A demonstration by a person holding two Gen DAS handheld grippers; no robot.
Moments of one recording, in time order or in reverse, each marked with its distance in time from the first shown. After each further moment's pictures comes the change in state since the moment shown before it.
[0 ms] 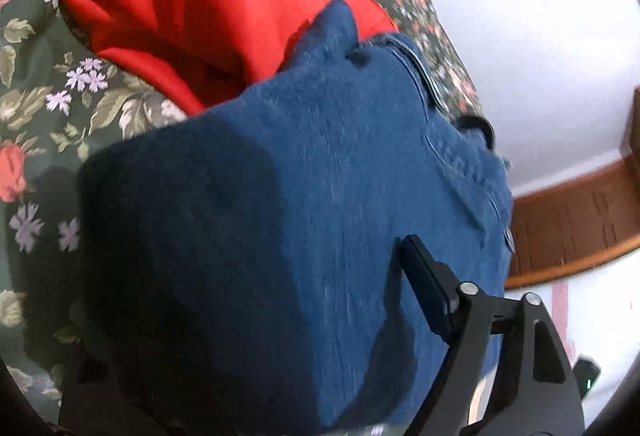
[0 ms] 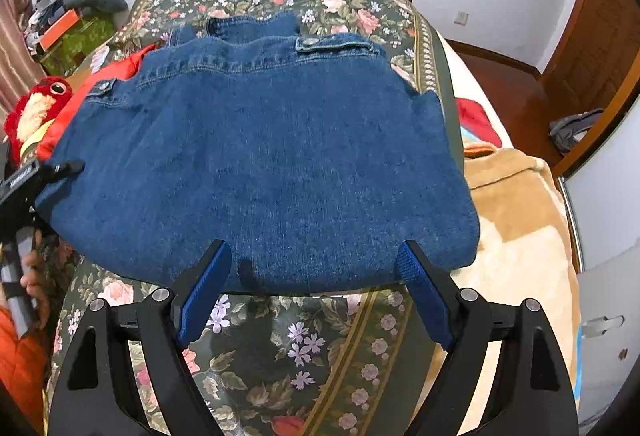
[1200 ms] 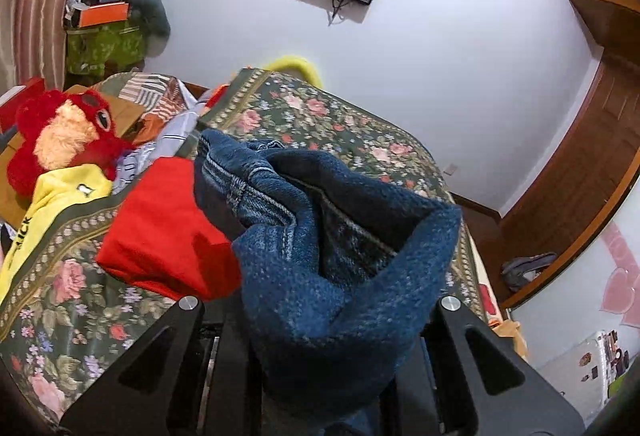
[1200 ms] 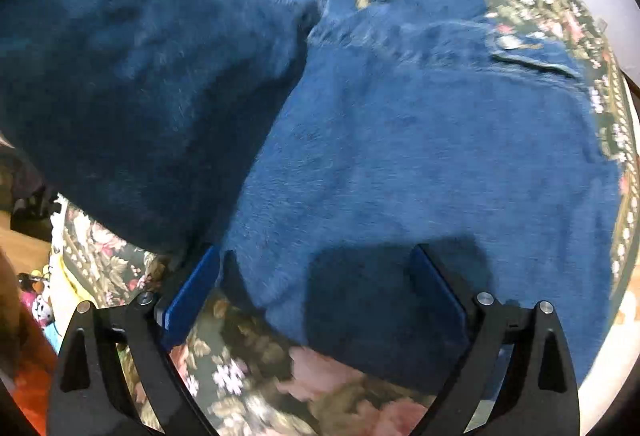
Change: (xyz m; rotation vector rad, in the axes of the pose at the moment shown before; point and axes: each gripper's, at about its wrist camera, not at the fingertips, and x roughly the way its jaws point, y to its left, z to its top) left arm -0.132 -0.186 -0.012 0.475 -0.348 0.109; right arm 0.032 0.123 0.016 -0.205 0.181 0.353
